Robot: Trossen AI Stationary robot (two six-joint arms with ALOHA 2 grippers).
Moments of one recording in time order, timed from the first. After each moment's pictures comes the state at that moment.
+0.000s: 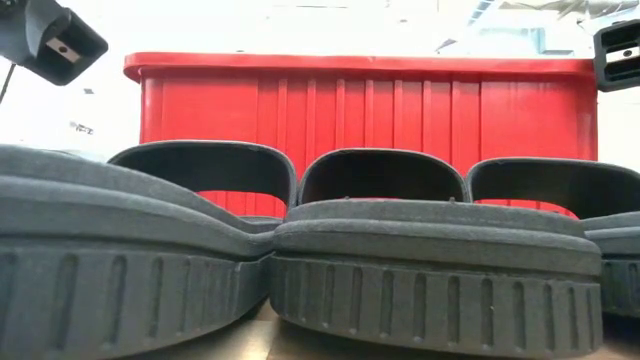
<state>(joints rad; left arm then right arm) -0.76 1.09 0.64 -0.32 -0.26 -0.52 0.40 0.01 0.06 -0.09 -0.57 -0.03</state>
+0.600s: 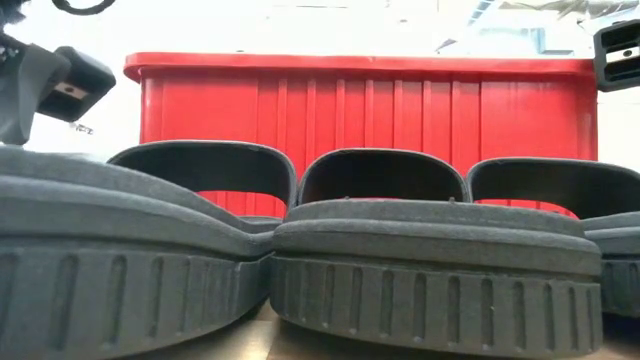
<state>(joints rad) -0.76 1.33 0.64 -0.22 -0.25 -0.41 0.40 0.01 0.06 -0.09 -0.57 -0.03</state>
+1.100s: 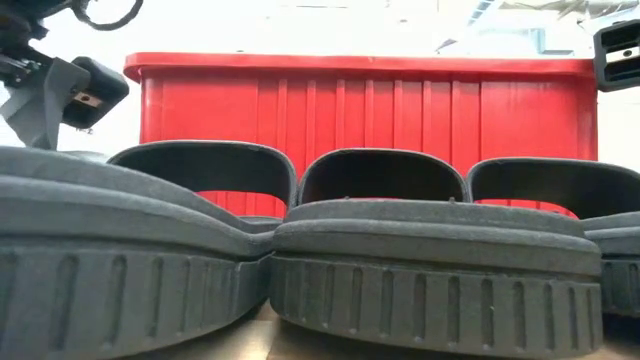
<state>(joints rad) -0.70 1.34 0.64 -0.22 -0.24 -0.40 0.40 0.01 0.06 -0.09 -0.57 -0.03</state>
